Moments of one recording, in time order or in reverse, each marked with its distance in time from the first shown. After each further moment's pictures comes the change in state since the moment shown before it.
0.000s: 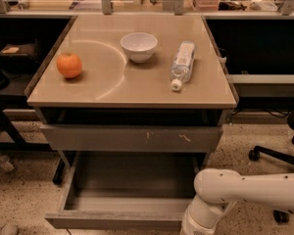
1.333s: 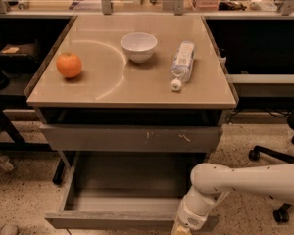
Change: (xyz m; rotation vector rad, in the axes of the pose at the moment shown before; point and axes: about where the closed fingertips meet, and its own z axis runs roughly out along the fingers) arm -0.017 -0.065 0.024 0.016 -0.061 -0.014
